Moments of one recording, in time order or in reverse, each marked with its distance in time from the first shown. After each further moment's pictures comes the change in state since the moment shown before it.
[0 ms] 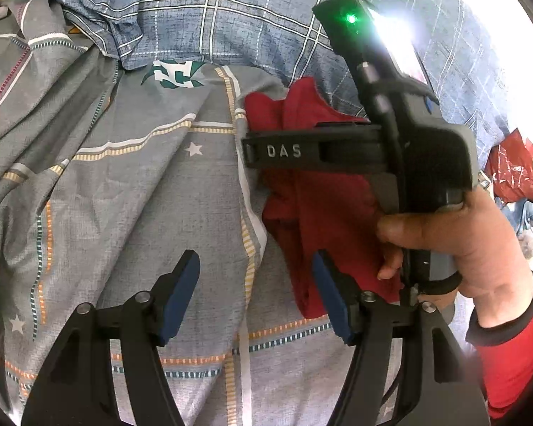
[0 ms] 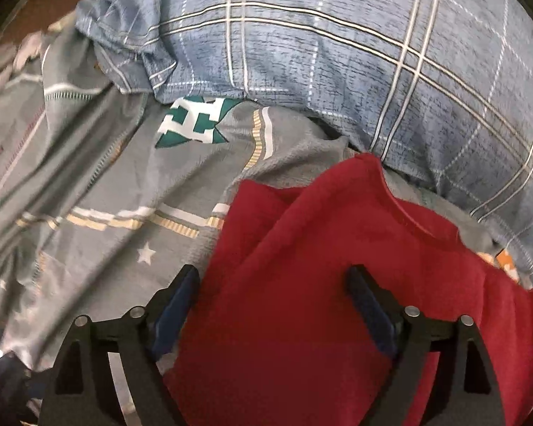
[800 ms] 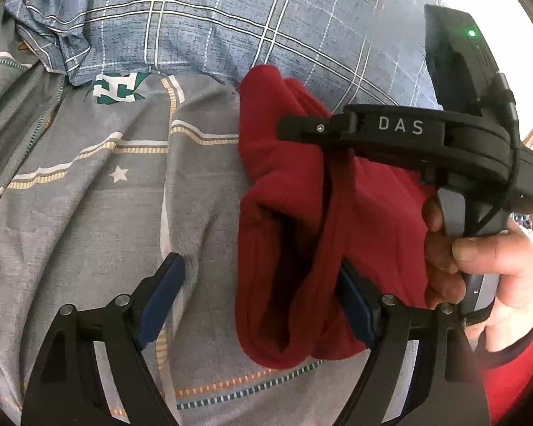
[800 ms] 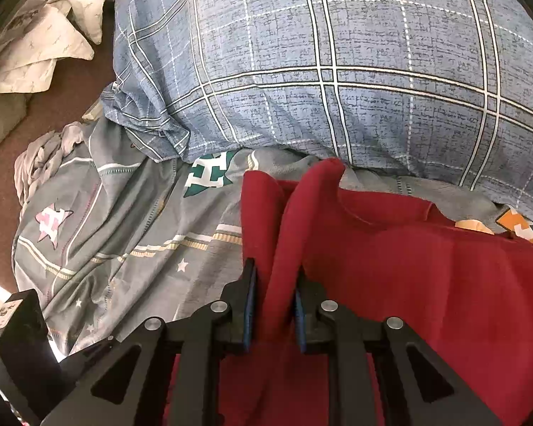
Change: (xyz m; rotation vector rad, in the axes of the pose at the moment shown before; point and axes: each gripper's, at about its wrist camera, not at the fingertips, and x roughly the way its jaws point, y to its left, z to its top) left arm 0.033 -0.034 0.017 0.031 -0.056 -0.093; right arm -0.053 -0.081 -0.024 0.217 -0.142 0.319
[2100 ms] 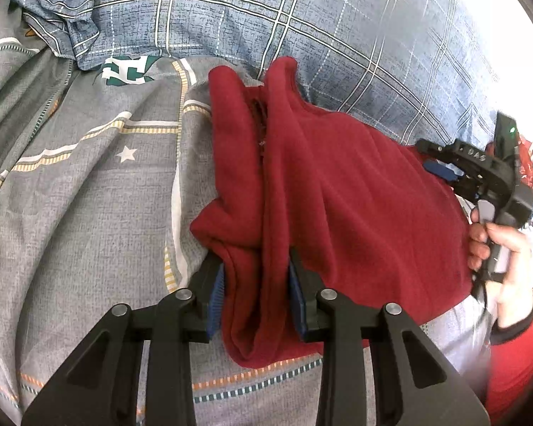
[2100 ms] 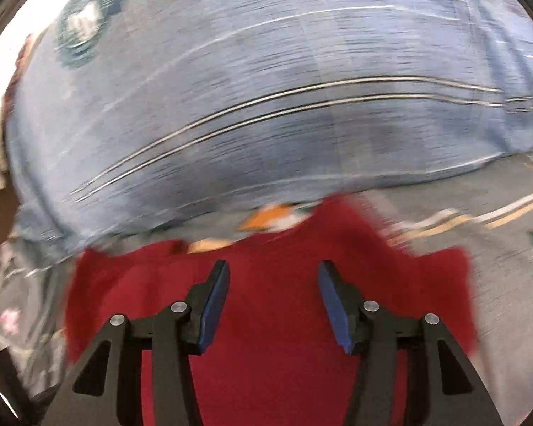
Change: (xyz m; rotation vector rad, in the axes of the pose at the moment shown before) left arm 0.004 0.004 -0.006 -0.012 0.049 0.052; right arm -0.088 -0.166 -0.047 0.353 -0.202 -0.217
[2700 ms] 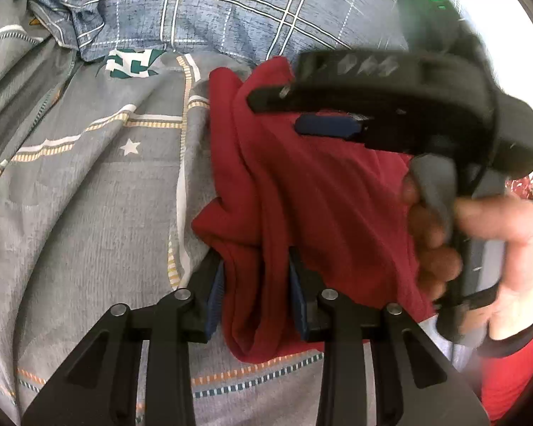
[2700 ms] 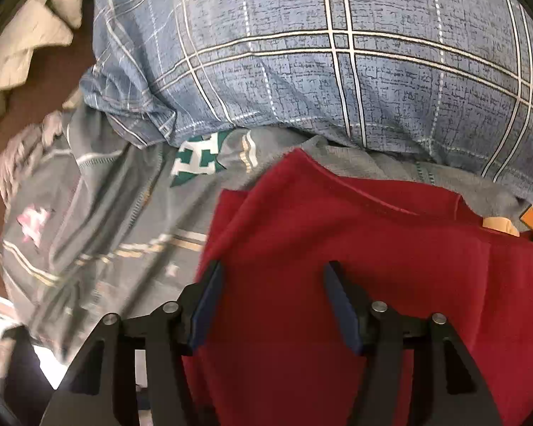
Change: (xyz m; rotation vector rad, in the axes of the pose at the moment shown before) left arm -0.003 0.009 -0.003 -0.039 0.010 -0.034; right arm 0.078 0.201 -0.041 -0.323 0.303 0.188
